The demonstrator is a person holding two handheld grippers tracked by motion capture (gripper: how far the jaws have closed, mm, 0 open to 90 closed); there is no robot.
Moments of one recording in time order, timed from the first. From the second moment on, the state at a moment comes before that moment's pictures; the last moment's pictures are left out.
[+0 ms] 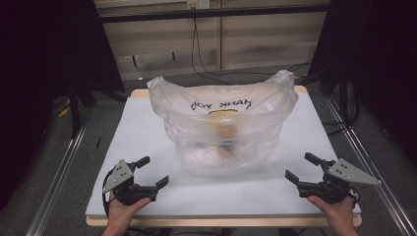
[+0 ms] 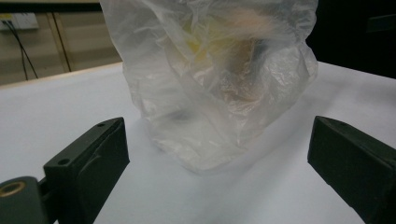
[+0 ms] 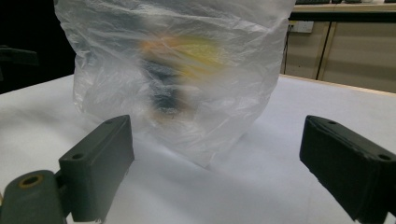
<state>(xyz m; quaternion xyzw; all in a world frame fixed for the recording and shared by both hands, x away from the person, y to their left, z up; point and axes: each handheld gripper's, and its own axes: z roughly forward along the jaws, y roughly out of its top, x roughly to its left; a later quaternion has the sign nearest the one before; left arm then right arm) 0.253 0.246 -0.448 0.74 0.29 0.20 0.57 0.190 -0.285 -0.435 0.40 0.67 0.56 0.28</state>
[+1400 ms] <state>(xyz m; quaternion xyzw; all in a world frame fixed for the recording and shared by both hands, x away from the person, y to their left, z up) 0.251 0.221 -0.434 0.79 0.23 0.08 0.57 0.205 -0.277 -0.426 0.36 0.71 0.58 0.19</state>
